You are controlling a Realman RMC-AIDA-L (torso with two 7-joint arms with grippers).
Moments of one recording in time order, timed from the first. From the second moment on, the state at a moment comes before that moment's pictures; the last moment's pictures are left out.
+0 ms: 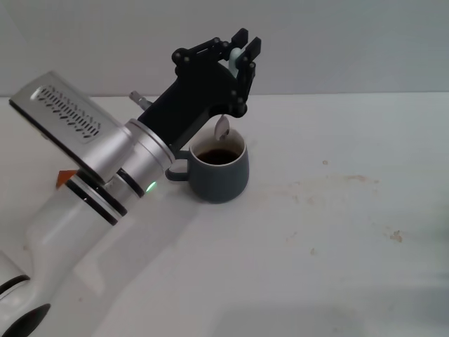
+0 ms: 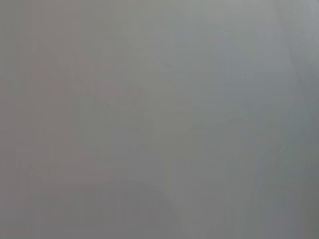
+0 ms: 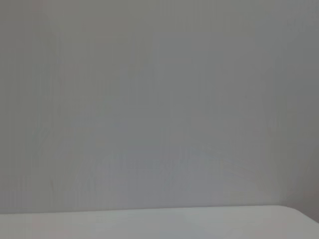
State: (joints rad) left arm -0.42 -2.04 -0.96 -0.78 2.89 0.95 -0.09; right arm 0.26 2.08 0.66 0.16 -1.96 -1.15 0.03
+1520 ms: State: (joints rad) left arm -0.53 -2.07 -0.99 -0.54 2.88 0.95 -0.10; right arm 0.26 2.08 0.66 0.17 -1.96 -1.17 0.03
